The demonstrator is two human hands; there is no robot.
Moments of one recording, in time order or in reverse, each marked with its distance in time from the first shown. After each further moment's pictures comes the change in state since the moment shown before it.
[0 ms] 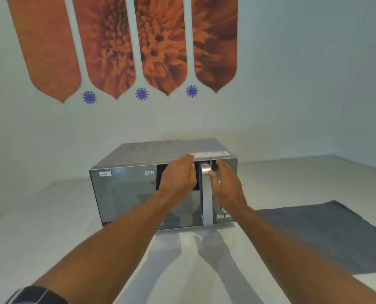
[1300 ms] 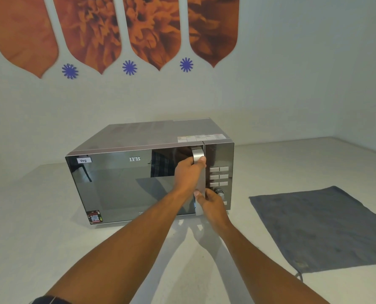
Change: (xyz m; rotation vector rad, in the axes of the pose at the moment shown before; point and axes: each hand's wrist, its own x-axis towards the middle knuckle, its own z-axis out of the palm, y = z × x) left_hand 0.004 0.021 0.090 -0.828 -0.086 -0.702; right_hand -0.051 0.049 0.062 0.422 -0.280 0.678
